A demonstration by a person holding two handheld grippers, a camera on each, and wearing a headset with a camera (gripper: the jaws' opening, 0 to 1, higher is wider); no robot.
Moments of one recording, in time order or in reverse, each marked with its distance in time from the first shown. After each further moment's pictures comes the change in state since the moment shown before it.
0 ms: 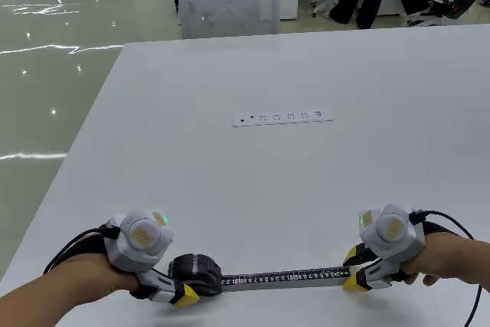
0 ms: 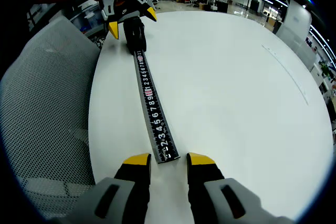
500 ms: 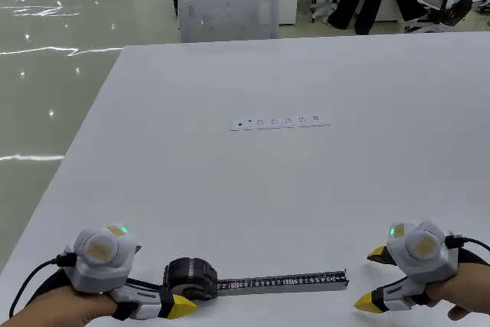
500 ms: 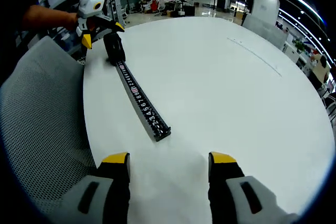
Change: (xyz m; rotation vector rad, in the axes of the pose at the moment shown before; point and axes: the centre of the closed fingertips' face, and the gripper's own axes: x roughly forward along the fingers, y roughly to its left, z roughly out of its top) left arm -0.025 -0.001 -0.002 -0.339 -0.247 0.054; right arm -0.035 0.000 -0.024 0.221 -0.112 -0.153
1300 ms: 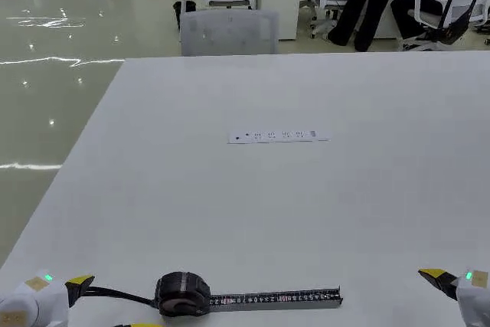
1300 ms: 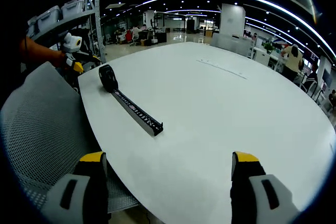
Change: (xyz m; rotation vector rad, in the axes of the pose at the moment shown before) left arm -0.054 0.016 -0.020 -0.078 -0.150 0.137; right arm -0.068 0.004 -0.013 0.119 -0.237 -0.165
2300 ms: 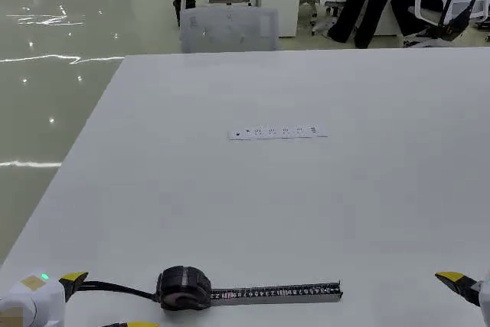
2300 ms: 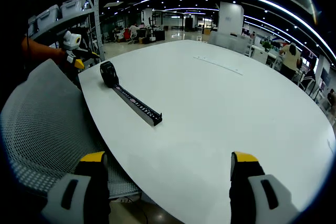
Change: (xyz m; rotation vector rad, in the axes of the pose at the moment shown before) left arm -0.009 0.001 0.002 0.028 -0.003 0.037; right arm -0.016 0.000 -0.012 0.001 0.027 -0.011
